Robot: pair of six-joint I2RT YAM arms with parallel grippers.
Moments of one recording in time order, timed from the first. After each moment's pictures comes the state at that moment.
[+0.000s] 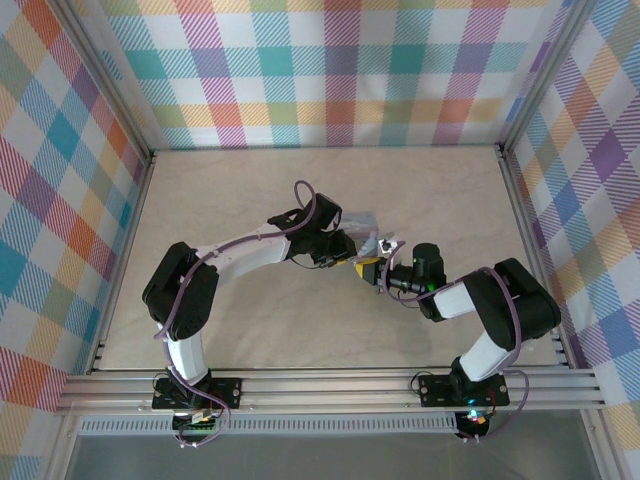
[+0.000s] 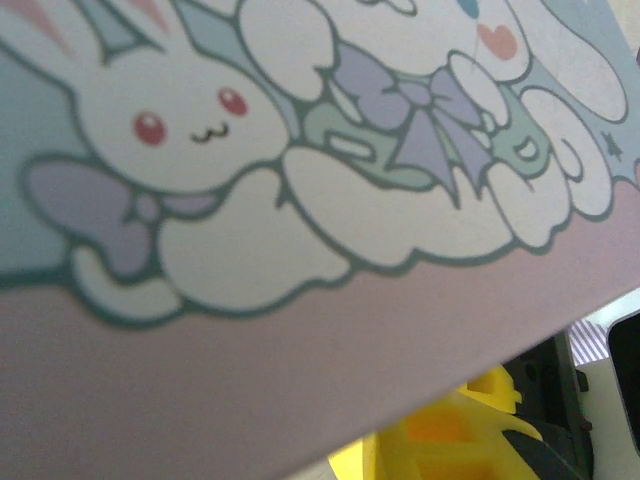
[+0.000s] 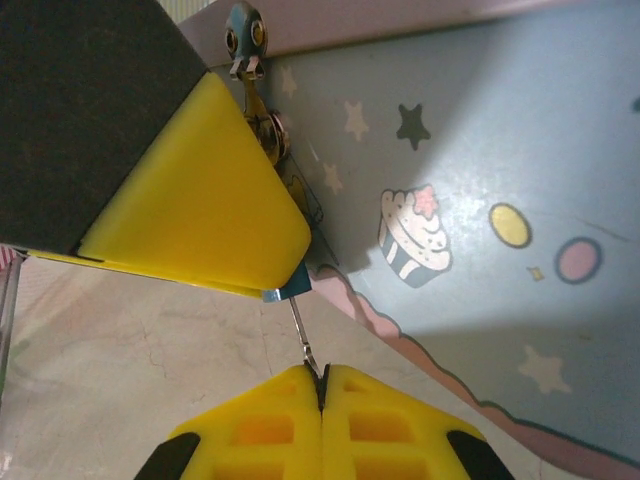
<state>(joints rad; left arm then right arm) -0.74 1.82 1.32 -0.42 0.32 -0.98 0.39 1.62 0.34 0.92 -0.66 0.31</state>
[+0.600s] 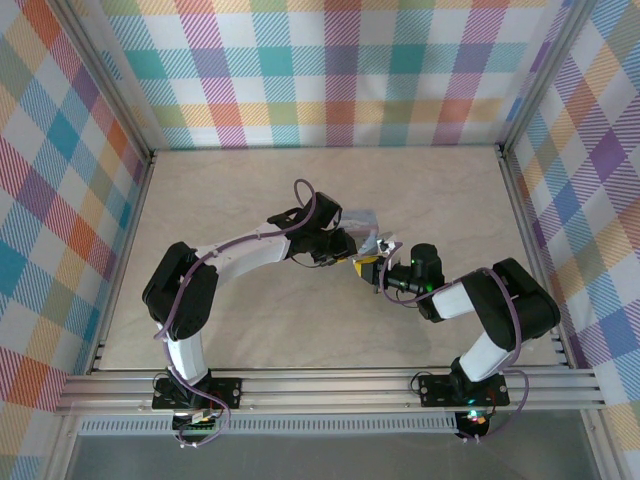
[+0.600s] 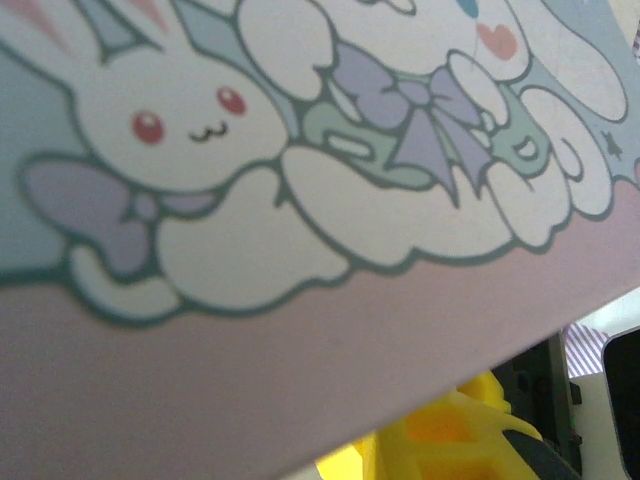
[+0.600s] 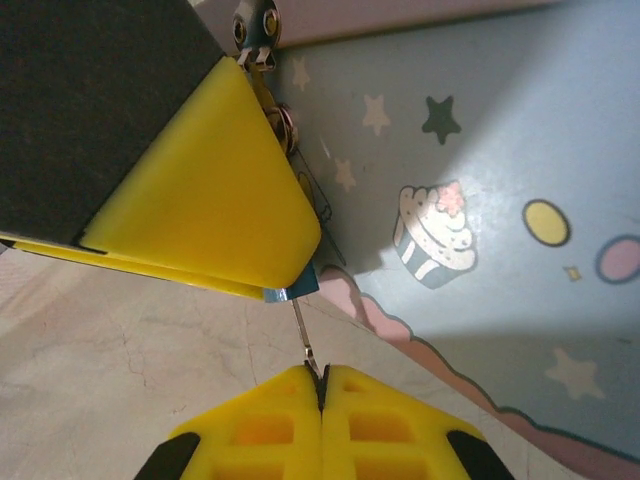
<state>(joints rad) -0.74 1.82 1.33 -0.42 0.31 -0.98 0.41 1.62 0.34 0.94 -0.61 0.28</state>
